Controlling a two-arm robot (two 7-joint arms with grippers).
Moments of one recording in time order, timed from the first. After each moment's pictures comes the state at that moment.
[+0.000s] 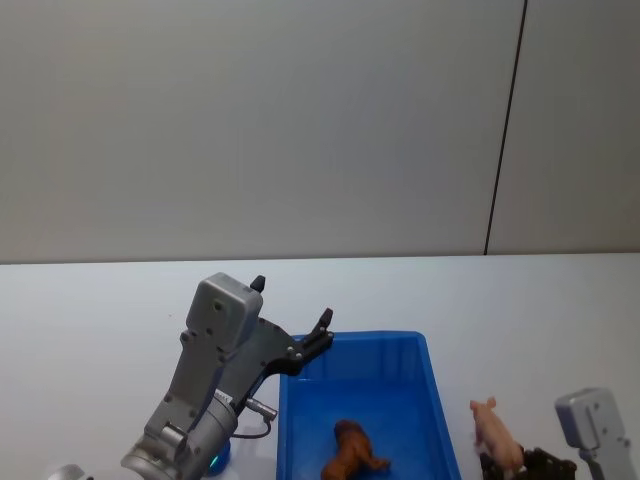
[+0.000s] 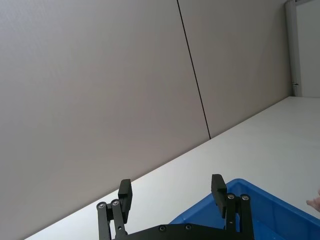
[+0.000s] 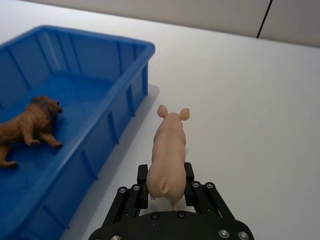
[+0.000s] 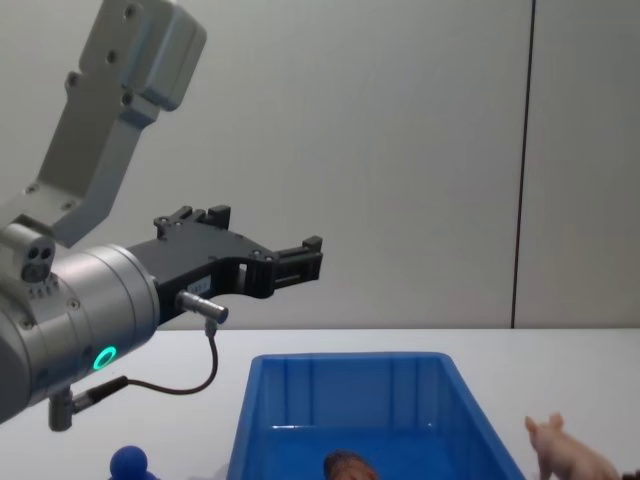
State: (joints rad) left arm -0.24 0.38 0.45 -1.63 -0.20 0.01 -0.01; right arm -0.05 0.27 -0.25 -1.62 0.17 0.27 0.13
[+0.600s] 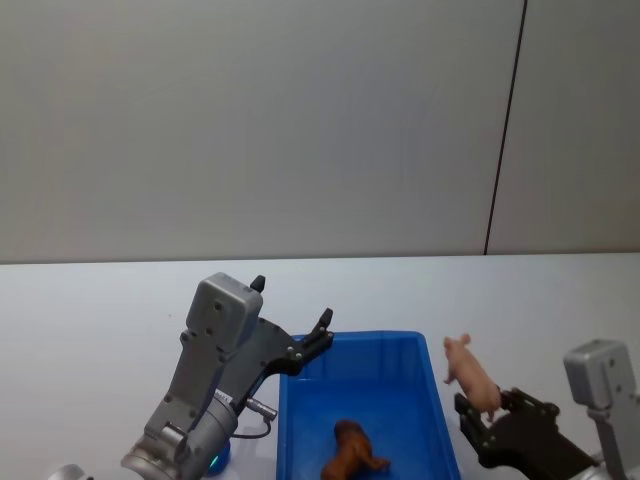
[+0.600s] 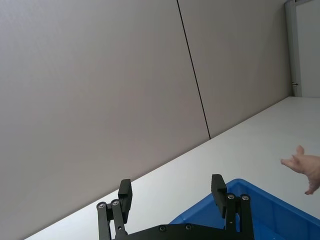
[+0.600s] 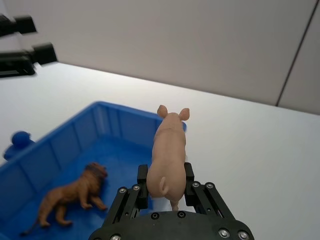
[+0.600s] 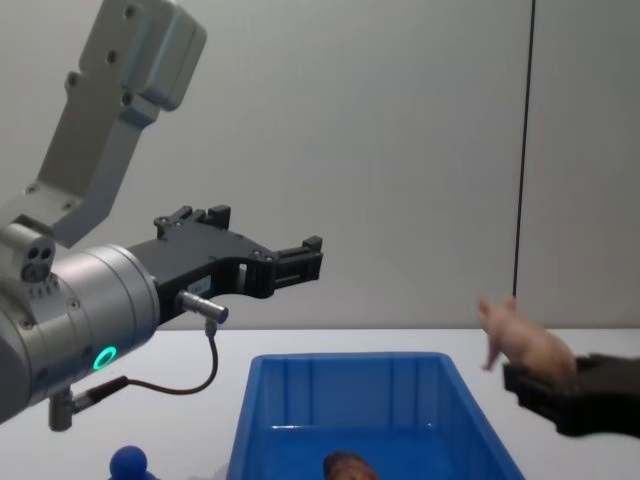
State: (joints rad) left arm -0.24 0.38 0.45 -1.63 -0.20 0.01 -0.01; right arm -0.02 0.27 -0.24 -1.71 0.20 0.18 0.22
